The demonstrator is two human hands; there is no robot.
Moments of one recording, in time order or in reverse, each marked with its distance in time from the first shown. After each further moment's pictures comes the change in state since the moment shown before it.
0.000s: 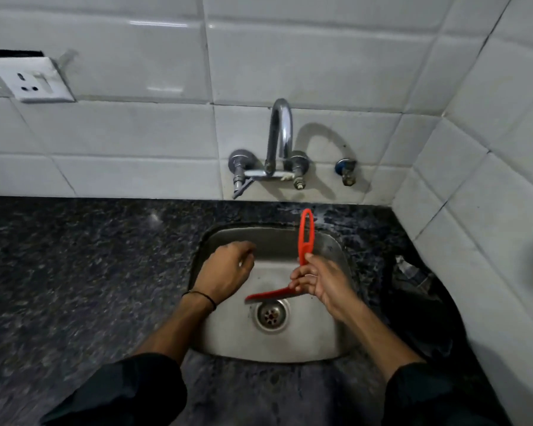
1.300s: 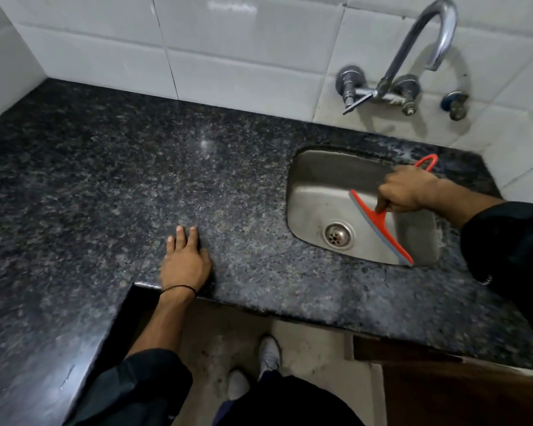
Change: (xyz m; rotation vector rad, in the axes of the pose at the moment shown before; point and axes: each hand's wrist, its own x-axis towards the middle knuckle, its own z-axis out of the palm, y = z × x) left_hand -0.259 -0.204 -0.044 0.072 0.015 -0.710; right_hand -0.035 -0.044 0.096 -2.758 -0.599 -0.430
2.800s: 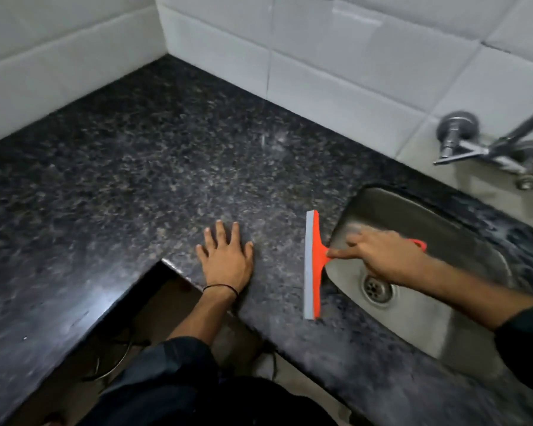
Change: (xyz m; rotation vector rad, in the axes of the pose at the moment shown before) left_hand 0.009 0.036 0.027 -0.027 0.161 -0.250; right_hand 0.081 -0.064 -0.044 0.226 0.443 -0.441
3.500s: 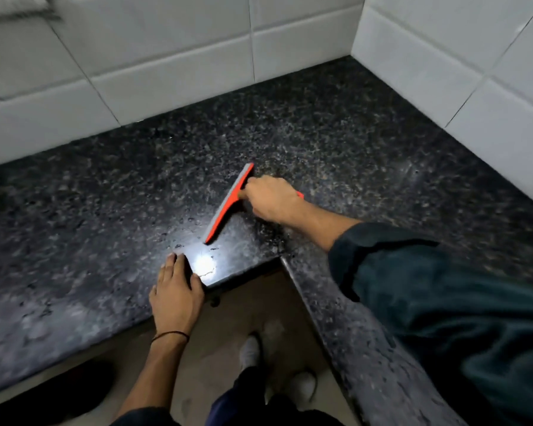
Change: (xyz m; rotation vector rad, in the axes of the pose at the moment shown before) left_hand -0.103 -0.230 -0.063 -0.164 0.423 -0.668; right_hand 0.318 -0.263 -0.168 0.135 0.202 -0.374
